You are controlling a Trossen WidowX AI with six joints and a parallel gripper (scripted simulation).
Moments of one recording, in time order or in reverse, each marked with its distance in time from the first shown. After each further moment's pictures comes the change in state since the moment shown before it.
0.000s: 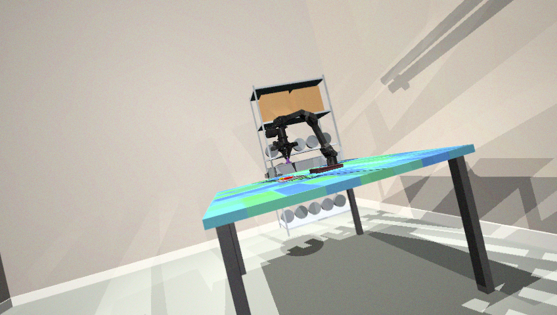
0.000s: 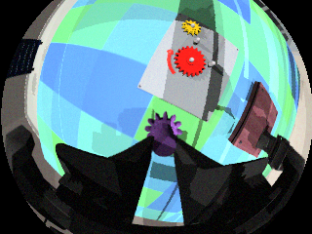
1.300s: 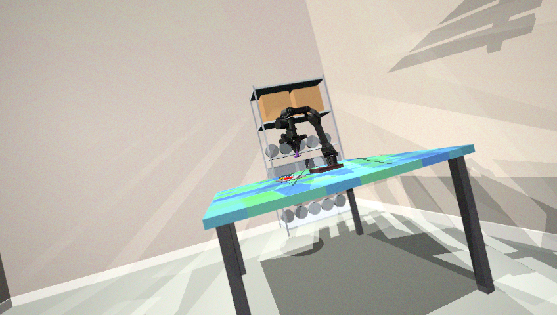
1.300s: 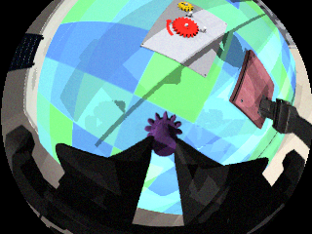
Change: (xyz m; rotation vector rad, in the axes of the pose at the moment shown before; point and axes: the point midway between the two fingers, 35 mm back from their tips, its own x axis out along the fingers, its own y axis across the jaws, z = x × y) arm -0.026 -0.007 -0.101 -0.008 0.008 -0.015
